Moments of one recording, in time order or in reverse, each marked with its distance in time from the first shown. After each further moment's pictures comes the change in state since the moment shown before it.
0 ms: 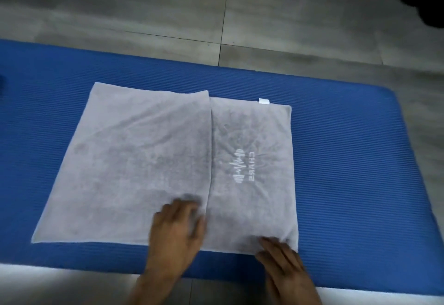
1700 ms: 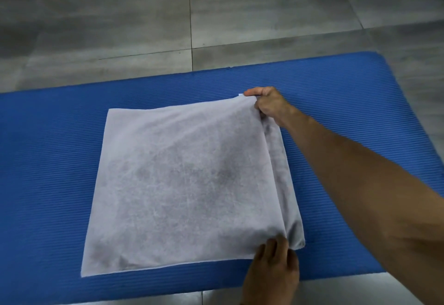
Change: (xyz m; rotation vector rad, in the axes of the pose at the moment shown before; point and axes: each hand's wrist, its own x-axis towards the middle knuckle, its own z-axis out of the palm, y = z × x) left_hand -0.047 0.121 0.103 0.288 -0.335 0.531; right_hand 0.320 0.123 -0.071 0.925 -0.031 0.731
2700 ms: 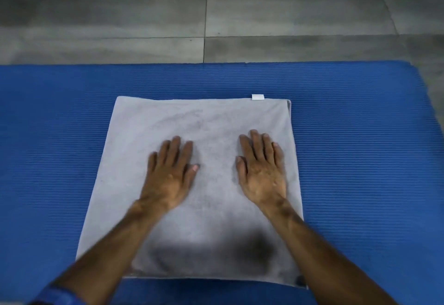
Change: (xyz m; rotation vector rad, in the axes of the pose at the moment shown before) left_hand 0.063 -0.244 -0.056 0.014 0.007 -0.448; right_hand -0.086 0.103 0.081 -1.055 0.270 -0.423
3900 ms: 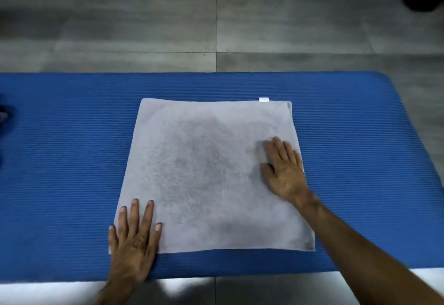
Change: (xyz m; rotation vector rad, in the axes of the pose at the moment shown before) left_hand -0.179 -0.091 0.041 -0.175 -0.007 -0.326; right_hand -0.033 0.007 -0.041 0.201 -0.207 0.132
